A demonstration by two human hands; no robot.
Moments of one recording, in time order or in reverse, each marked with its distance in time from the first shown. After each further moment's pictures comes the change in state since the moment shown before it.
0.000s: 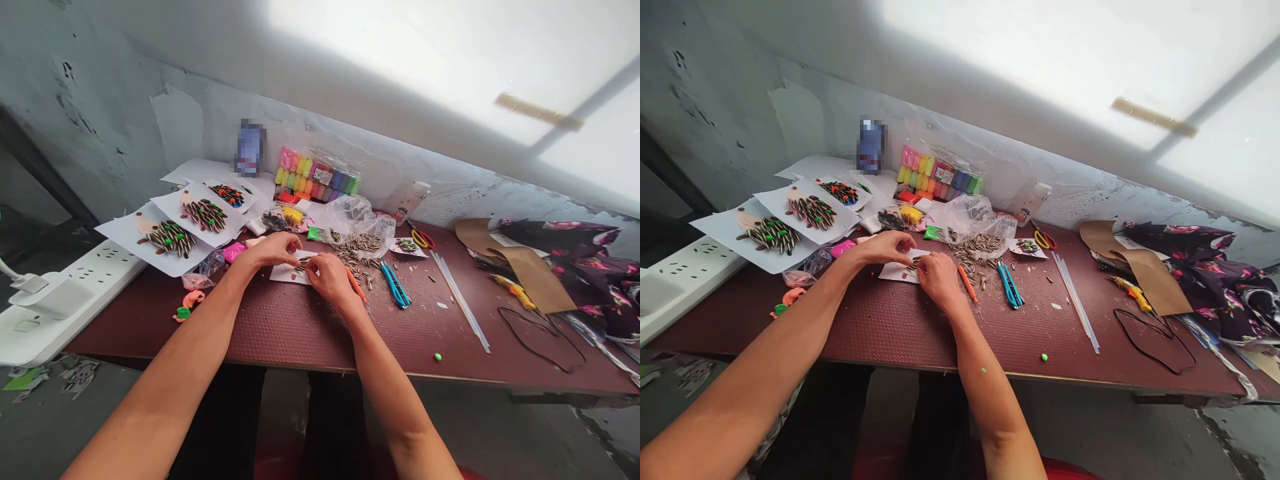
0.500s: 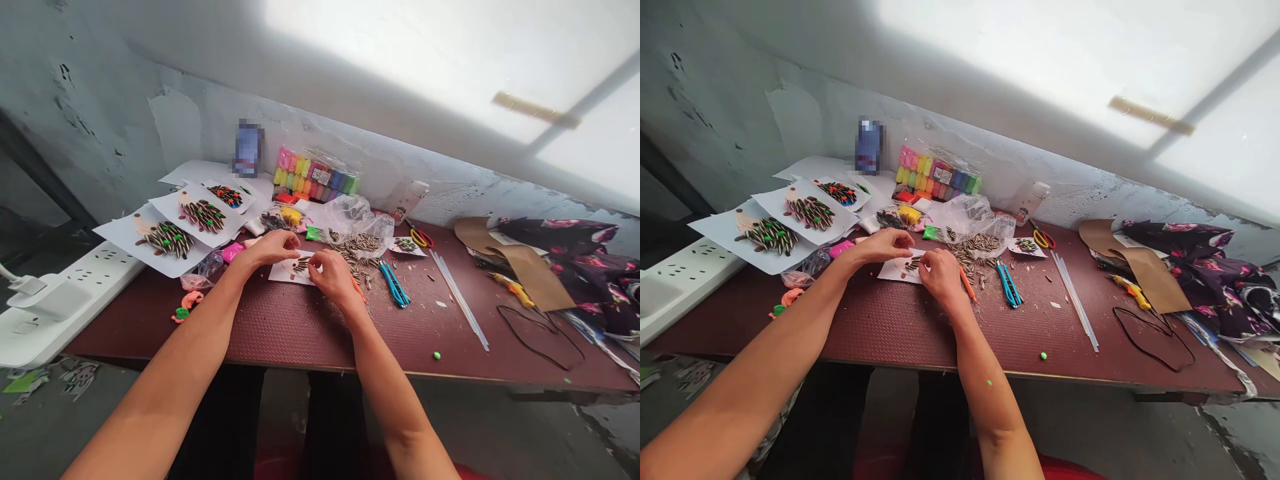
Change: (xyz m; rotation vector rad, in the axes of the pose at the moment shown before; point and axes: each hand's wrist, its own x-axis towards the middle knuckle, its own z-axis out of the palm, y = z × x) left_hand 0.000 -0.002 0.000 -0.081 0.061 0.012; right_hand 0.000 0.008 0.000 0.087 0.129 0.027
